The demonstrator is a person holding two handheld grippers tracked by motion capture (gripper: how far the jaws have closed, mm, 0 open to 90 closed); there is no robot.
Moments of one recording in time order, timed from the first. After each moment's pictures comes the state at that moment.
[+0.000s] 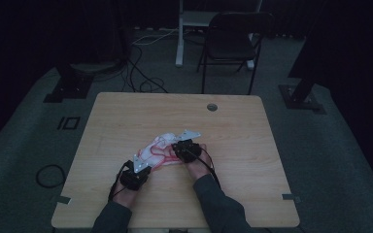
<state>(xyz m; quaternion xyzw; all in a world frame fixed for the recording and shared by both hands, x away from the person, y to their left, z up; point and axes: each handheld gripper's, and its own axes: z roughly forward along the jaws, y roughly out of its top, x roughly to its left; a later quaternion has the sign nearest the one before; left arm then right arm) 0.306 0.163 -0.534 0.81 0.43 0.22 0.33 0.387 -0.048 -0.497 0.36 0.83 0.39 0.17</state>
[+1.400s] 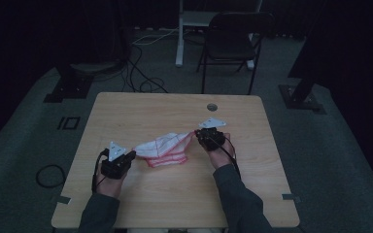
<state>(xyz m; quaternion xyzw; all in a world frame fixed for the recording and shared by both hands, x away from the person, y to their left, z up) 0.318 0.212 -0.482 0.75 0.46 0.25 0.40 0.408 -0.118 -0.462 0.39 0.80 0.38 0.24</state>
